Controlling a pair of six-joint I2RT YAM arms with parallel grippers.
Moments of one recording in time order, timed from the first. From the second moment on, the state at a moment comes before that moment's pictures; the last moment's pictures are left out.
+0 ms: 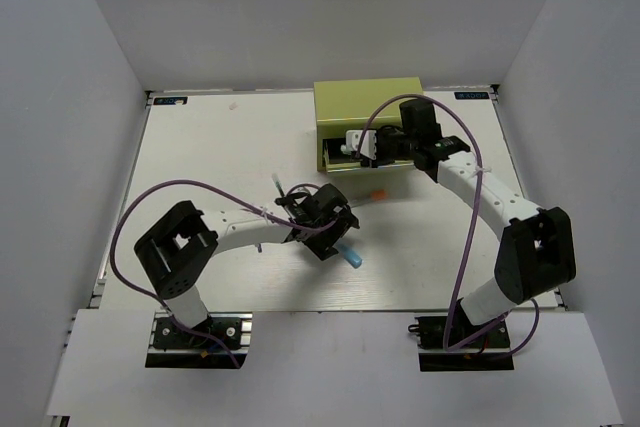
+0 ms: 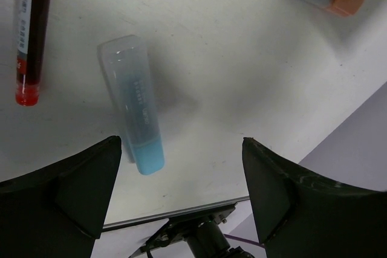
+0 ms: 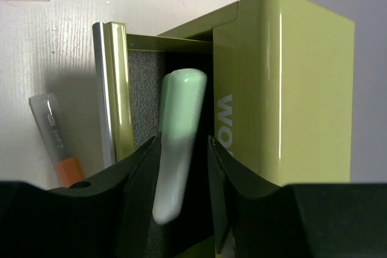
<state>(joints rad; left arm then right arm) -0.96 1.68 1.00 -0.33 -0.10 -1.67 0.43 1.53 1.21 -0.33 -0.58 -1.23</state>
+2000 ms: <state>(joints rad) -0.94 1.62 1.19 -0.04 -0.52 -1.29 0.29 0.98 0.73 -0.23 -0.57 -0.77</state>
